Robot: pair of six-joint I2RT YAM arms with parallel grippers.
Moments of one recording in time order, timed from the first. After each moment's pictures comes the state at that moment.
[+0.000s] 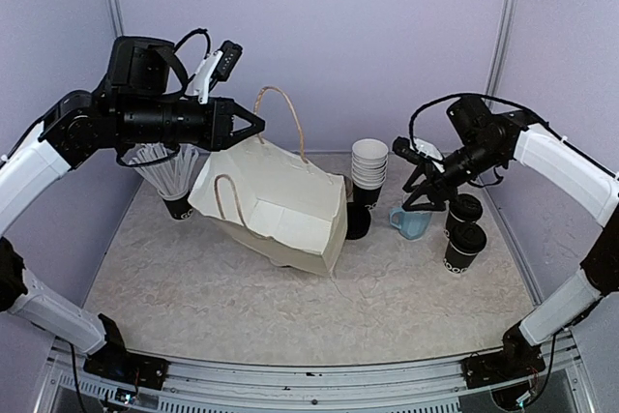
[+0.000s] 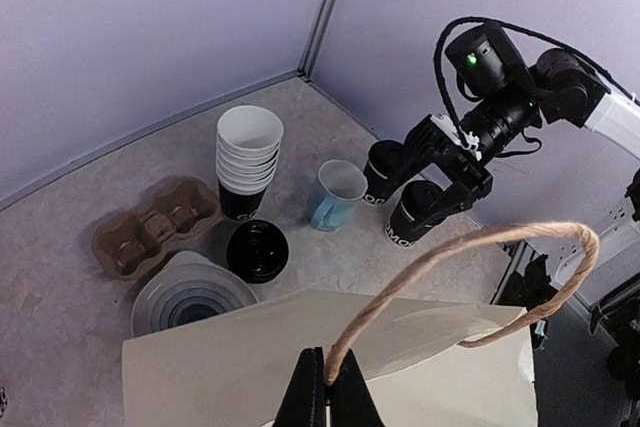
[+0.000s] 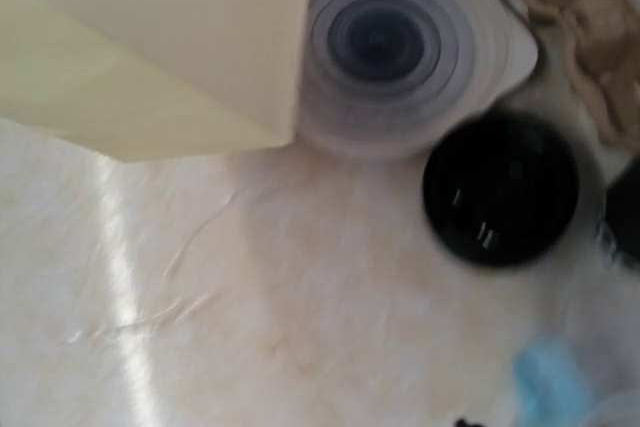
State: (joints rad) left arm -0.88 1.36 1.68 -0.68 0.08 -0.26; right arm 0.36 1.46 1.41 -1.01 -0.62 -0.78
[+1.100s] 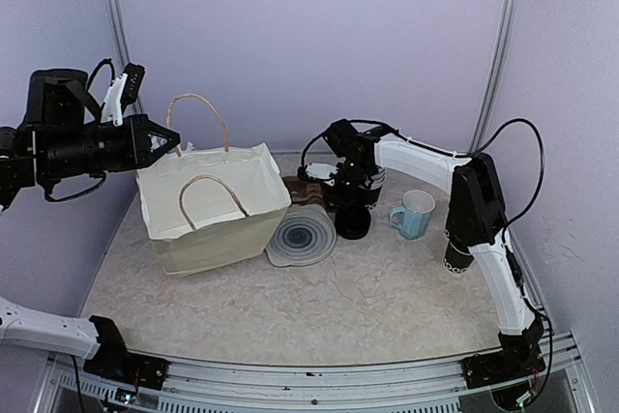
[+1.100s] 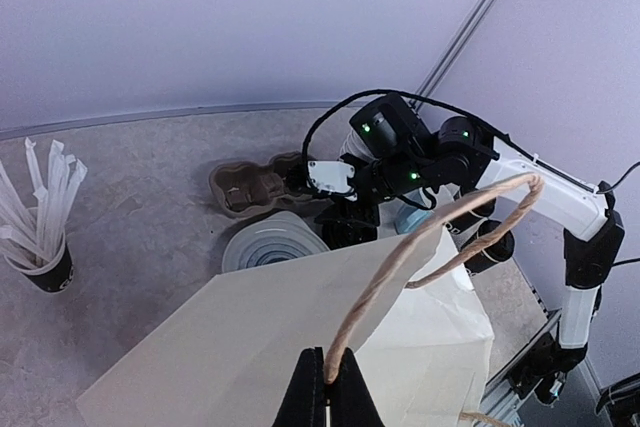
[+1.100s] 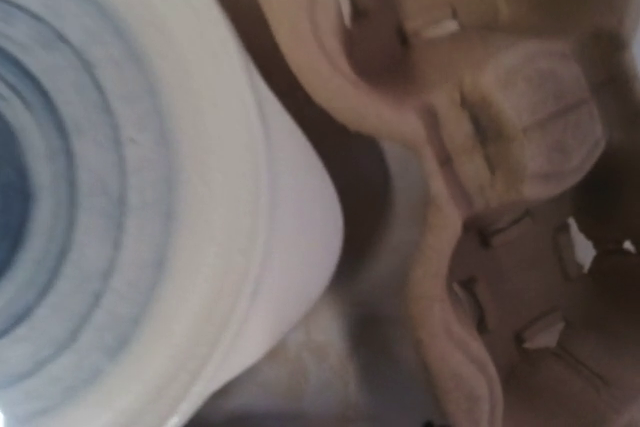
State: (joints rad) left arm -0.81 1.00 1.48 -0.87 -0.18 -0.49; right arm 0.66 2.41 2.21 -0.90 -0.05 -0.61
